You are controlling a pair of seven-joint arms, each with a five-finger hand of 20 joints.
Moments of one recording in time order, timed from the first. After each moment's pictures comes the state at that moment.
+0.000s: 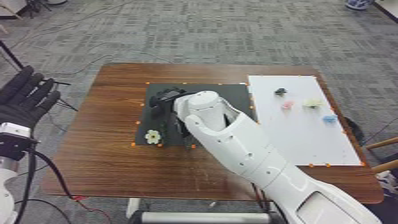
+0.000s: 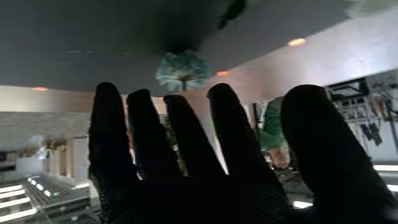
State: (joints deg) left arm 133.9 -45.1 -116.1 -123.2 3.2 10.2 19.2; right arm -52.5 -86.3 41.0 -75.2 -143.2 -33.1 7.4
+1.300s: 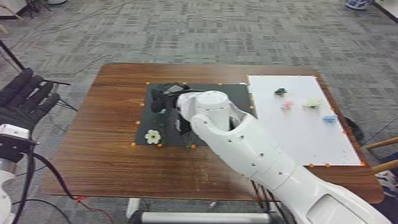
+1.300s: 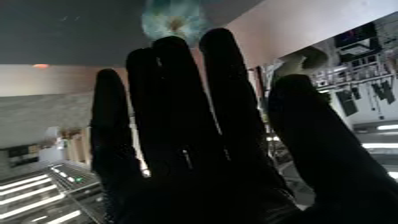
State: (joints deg) left arm 135.0 -45.2 -117.1 -123.2 3.3 10.2 18.3; right arm -53.0 -82.8 40.4 -81.0 -134.4 -27.5 11.5
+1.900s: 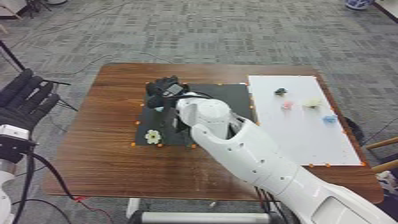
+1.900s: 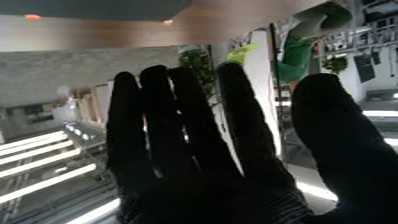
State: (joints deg) left arm 135.1 -45.3 -117.1 -123.2 3.3 10.2 18.2; right arm -53.4 -80.8 36.9 -81.6 -134.4 -15.5 12.1
